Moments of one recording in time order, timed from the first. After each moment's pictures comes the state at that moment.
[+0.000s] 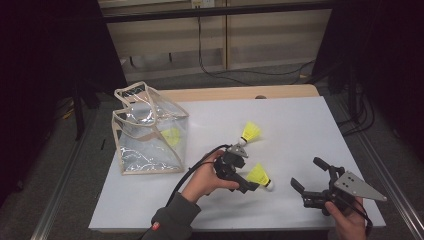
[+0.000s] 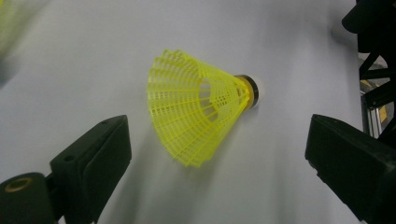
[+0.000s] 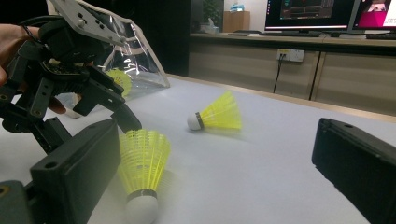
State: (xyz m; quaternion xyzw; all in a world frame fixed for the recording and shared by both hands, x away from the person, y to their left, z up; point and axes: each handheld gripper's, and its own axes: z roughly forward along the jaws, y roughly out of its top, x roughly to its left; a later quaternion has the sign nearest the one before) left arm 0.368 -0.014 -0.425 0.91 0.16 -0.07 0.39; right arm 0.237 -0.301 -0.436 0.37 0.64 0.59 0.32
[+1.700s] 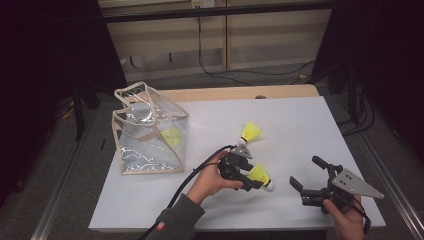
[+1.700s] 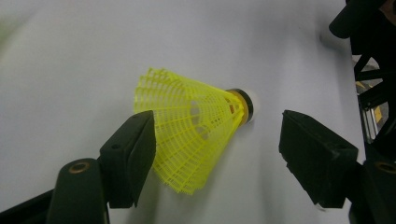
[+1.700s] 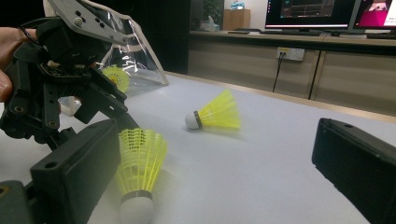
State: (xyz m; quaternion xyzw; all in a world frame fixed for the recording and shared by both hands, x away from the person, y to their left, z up) left arm 0.369 -0.024 -0.430 0.90 0.15 -0.08 0.40; right arm 0.243 -0.300 -0.437 0.37 0.65 0.58 0.32
